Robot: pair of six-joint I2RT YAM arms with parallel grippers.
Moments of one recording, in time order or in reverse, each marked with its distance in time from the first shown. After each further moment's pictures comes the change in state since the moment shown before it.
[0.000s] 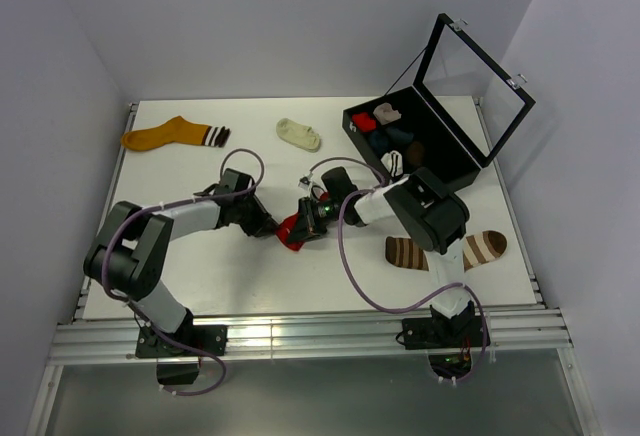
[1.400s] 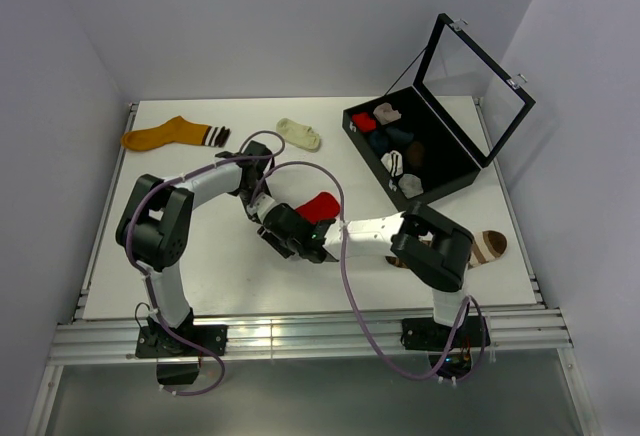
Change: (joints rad) left arm -0.043 0.251 0.486 -0.591 -0.143 0.225; right arm 0.462 -0.204 0.106 -0.344 1.115 -0.645
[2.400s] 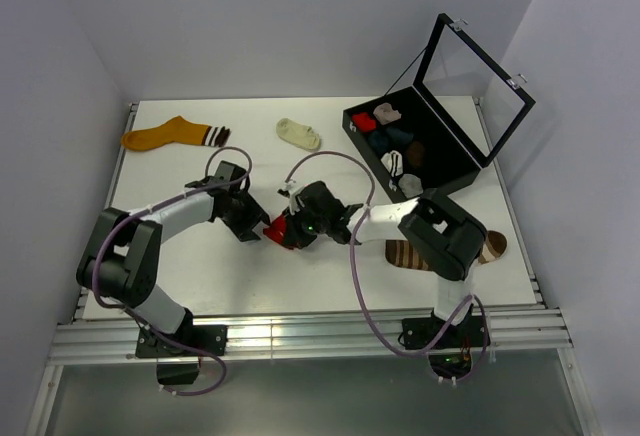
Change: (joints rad) left arm 0.075 -0.280 -0.370 0.268 0.053 -0.261; right arm -0.221 -0.021 -0.150 0.201 -0.510 0.206
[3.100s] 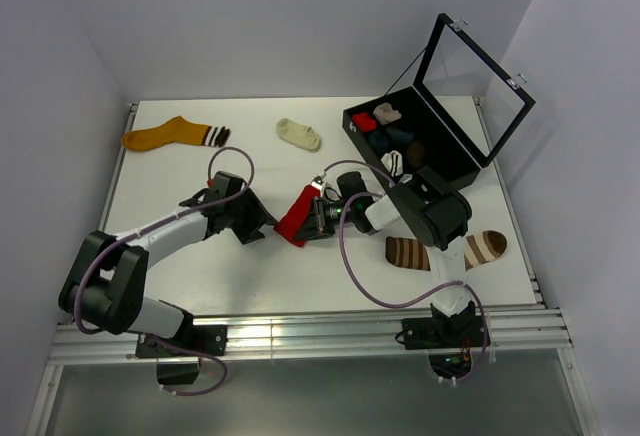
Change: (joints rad) left arm -0.044 -0.178 -0.154 0.204 0.002 0.031; right arm -0.302 0.233 -0.086 0.420 -0.640 0.505
